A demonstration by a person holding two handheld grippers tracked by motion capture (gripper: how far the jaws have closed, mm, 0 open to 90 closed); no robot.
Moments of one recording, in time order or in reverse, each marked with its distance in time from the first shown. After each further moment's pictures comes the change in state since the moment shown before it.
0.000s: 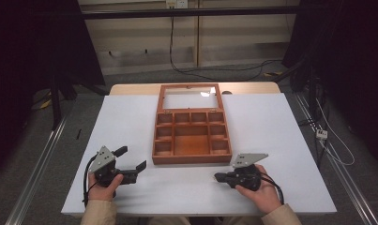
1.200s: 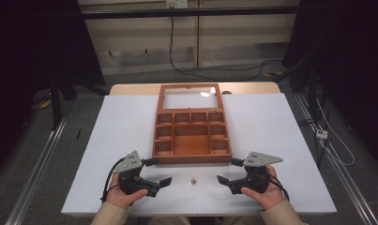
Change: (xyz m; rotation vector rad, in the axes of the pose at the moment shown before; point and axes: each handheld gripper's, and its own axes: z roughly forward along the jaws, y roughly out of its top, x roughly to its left) left arm -0.054 0.008 0.032 0.134 -0.343 0.016; right arm -0.003 -0.009 -0.027 -0.173 -0.159 0.041
